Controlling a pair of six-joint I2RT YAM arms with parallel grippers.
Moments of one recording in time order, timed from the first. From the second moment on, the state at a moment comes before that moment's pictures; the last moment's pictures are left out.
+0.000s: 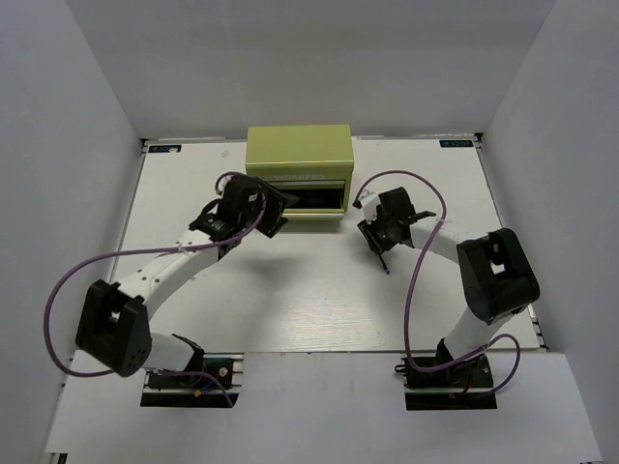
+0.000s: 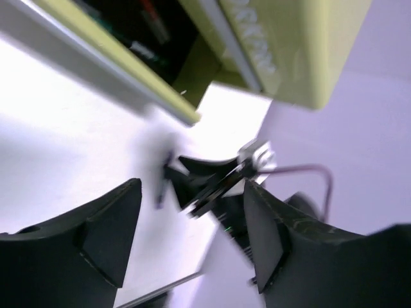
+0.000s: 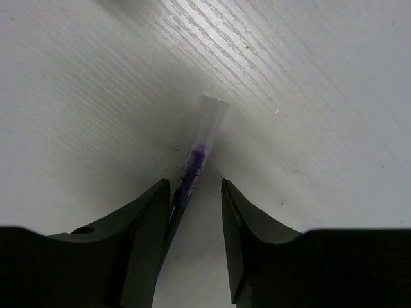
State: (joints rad) left arm -0.51 1.41 1.01 -0.17 -0.01 -1.43; right arm 0.40 1.68 0.93 -0.22 -0.14 -0.35
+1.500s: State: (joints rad) left arm -0.50 0.67 0.51 -0.46 -0.10 -1.26; right arm 0.69 2.09 1.89 -0.64 -0.42 -1.07
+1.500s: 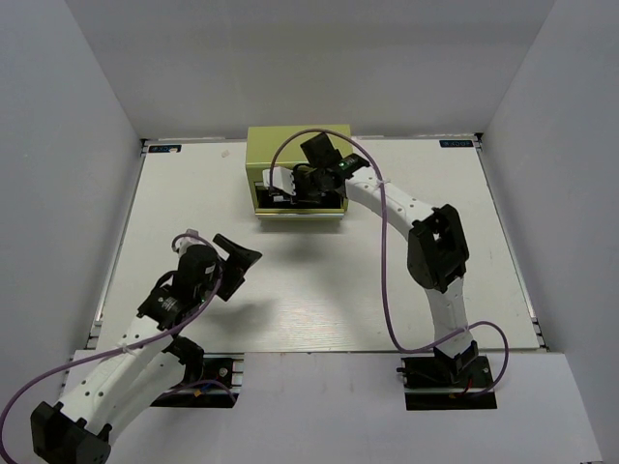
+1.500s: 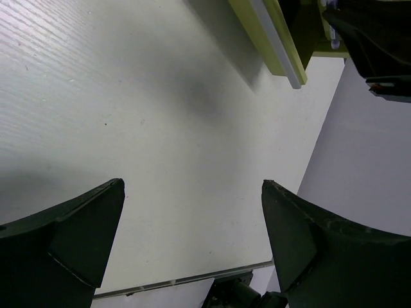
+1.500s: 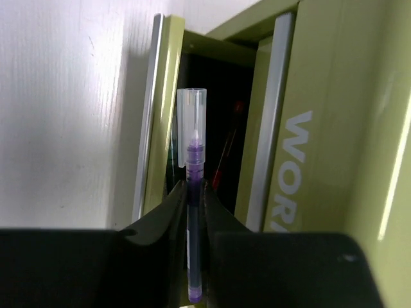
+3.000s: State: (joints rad) left arm -0.50 0.69 0.50 -0.48 -0.12 -1.27; right arm 0.74 2.19 1.72 -0.34 0.11 -0.86
